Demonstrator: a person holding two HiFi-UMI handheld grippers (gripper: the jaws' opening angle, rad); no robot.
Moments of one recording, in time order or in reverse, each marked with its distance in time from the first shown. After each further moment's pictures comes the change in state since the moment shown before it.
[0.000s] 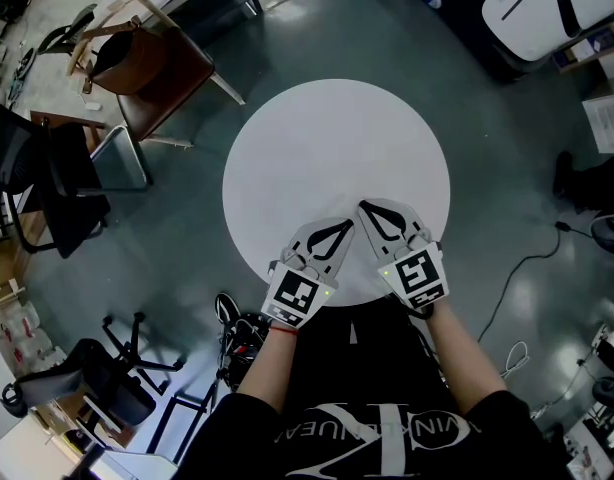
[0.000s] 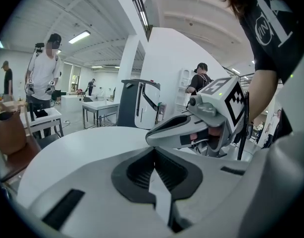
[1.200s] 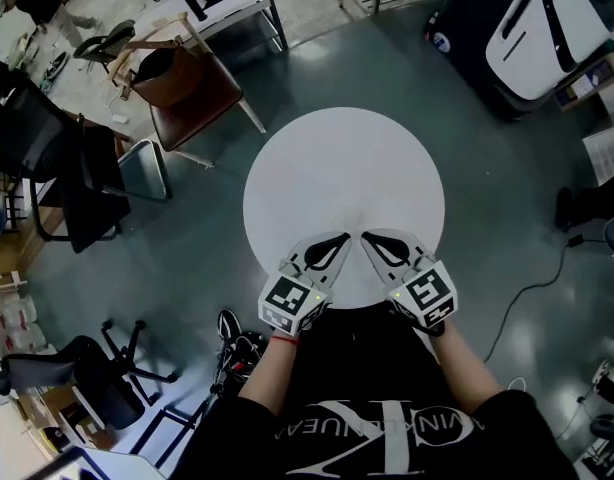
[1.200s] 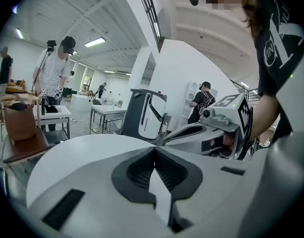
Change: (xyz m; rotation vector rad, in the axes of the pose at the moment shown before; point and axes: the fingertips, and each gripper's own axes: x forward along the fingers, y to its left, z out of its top) left arm -0.053 -0.023 0.039 -0.137 -0.091 0.078; right arm -0.065 0.053 0.030 0.047 -0.066 0.156
